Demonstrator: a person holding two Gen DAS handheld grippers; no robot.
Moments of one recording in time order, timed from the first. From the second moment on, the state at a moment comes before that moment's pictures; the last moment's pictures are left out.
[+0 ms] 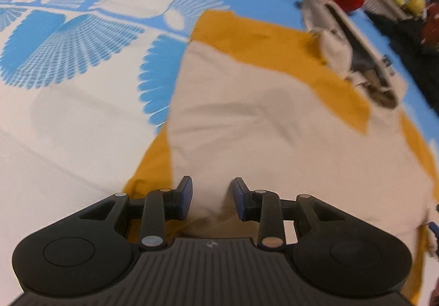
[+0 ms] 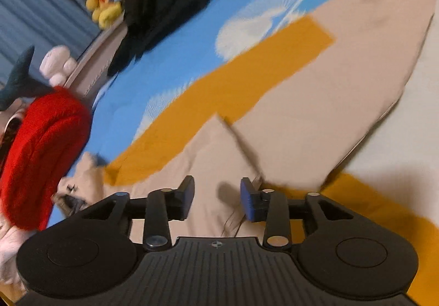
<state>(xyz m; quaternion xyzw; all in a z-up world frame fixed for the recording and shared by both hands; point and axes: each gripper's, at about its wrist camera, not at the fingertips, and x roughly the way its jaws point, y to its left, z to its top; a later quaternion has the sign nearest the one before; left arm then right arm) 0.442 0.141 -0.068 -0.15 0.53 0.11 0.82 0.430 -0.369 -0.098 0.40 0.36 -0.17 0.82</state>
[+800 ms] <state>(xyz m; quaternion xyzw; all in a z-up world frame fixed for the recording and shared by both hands) 0.426 0.101 -0.054 -0.11 0.51 0.06 0.85 0.419 -0.385 -0.071 0.36 0.37 -0.19 0.83</state>
